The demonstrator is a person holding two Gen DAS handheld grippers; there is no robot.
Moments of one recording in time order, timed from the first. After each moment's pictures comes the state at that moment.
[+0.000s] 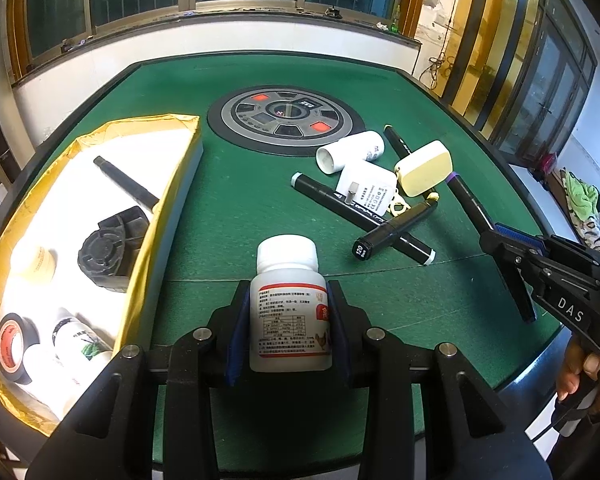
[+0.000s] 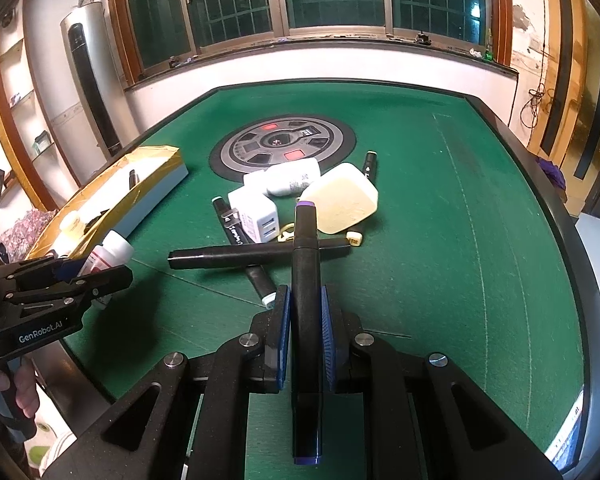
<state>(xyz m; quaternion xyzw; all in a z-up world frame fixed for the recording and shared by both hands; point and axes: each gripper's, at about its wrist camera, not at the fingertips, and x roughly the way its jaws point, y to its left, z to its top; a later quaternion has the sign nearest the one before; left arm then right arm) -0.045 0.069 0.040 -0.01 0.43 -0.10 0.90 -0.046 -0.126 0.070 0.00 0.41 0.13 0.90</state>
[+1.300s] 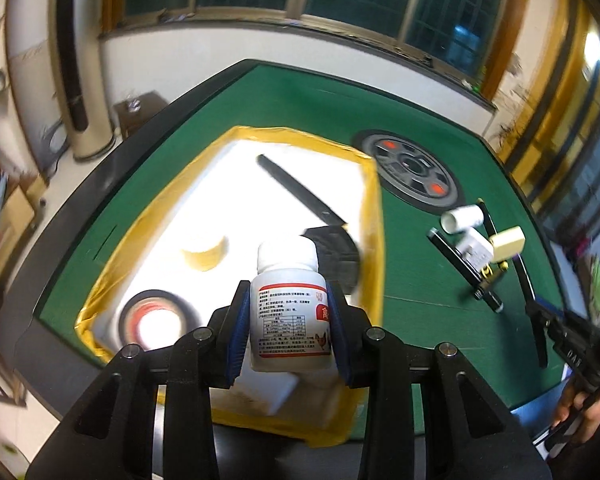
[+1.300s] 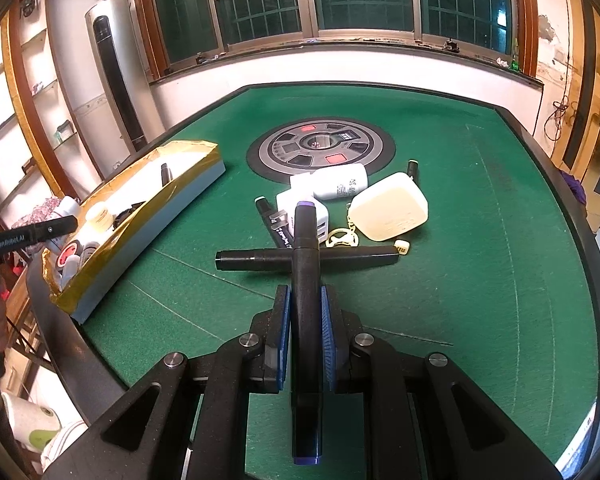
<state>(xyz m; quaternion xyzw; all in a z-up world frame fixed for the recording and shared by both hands) -0.063 0.209 0.060 -0.11 0.41 0.03 0.90 -0.049 -0.102 0.071 0.00 0.40 0.17 0.90</state>
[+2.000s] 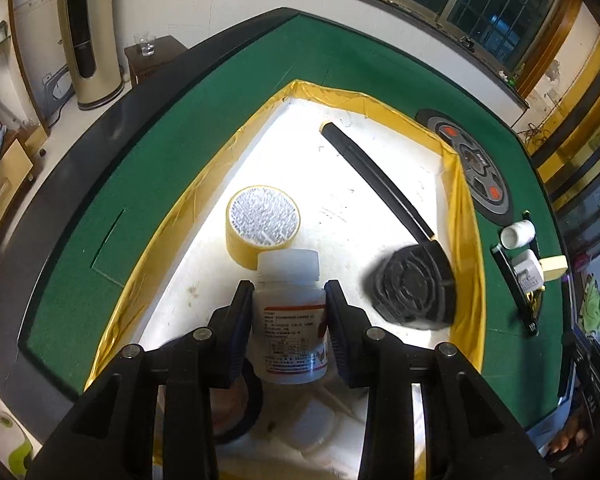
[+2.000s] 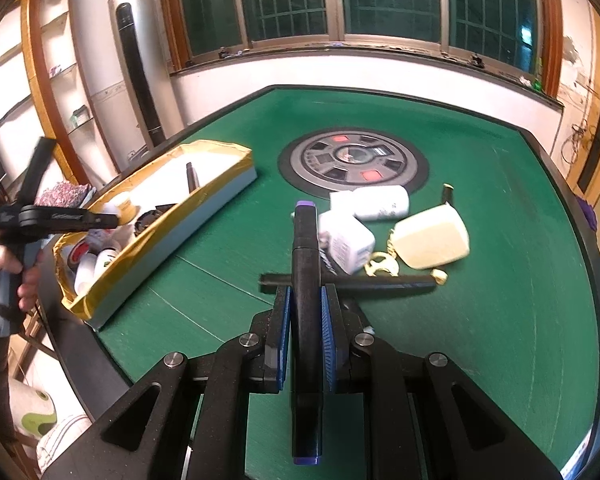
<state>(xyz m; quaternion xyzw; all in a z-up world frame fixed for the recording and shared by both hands) -0.001 0.263 0.016 -0.15 0.49 0.04 0.86 -0.044 -0.063 0.082 -0.04 0.39 0.21 0.90</state>
